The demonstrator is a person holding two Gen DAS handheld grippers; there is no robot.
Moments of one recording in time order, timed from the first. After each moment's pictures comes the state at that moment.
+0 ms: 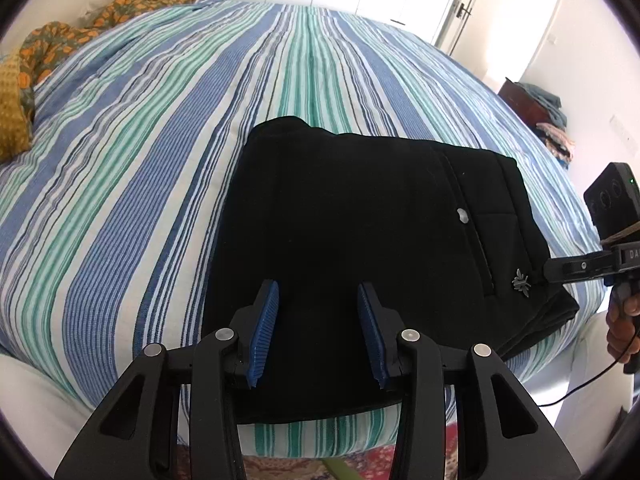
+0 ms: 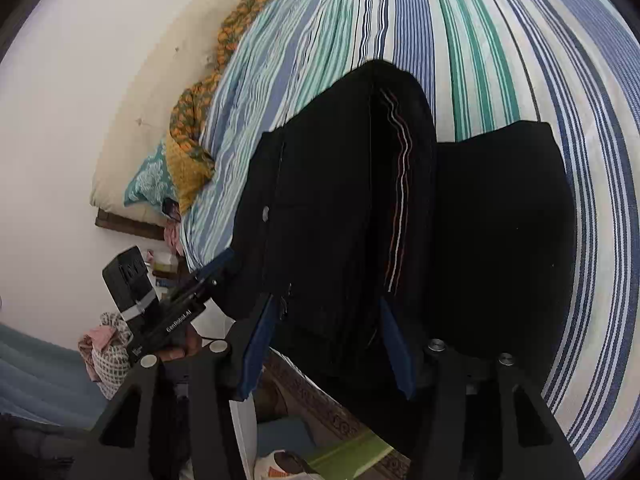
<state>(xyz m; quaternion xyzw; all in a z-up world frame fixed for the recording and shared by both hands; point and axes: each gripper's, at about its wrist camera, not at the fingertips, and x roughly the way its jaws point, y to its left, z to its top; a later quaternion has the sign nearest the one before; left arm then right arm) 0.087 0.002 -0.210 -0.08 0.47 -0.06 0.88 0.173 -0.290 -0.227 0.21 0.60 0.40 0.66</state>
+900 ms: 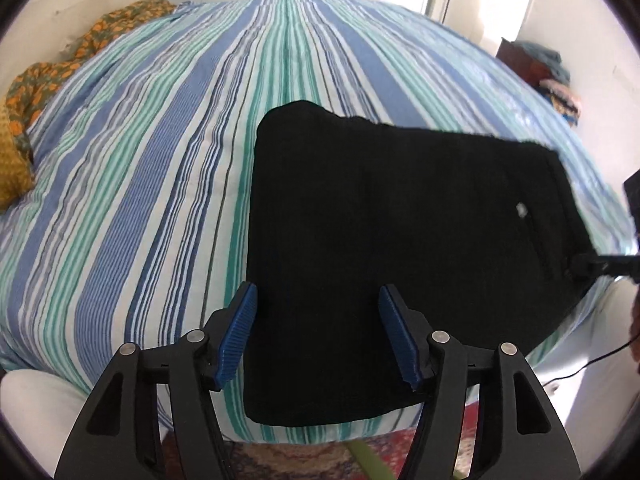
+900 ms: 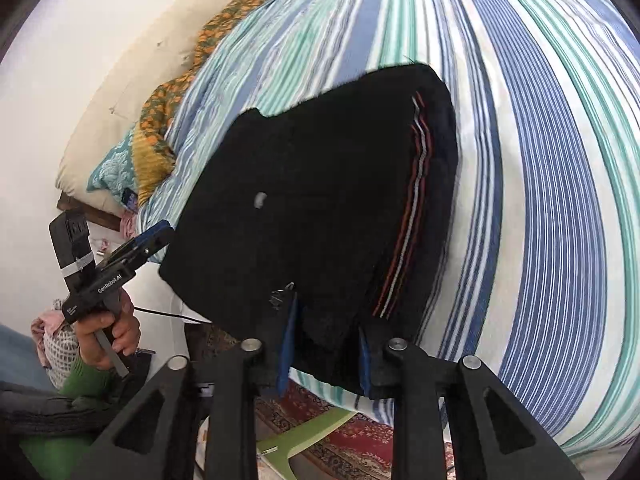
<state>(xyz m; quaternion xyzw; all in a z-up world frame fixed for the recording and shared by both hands) 0.096 -0.044 -0.213 0.01 0.49 -0.04 0.87 0.138 -0.360 -0.222 0.17 0.57 0.35 0.72</state>
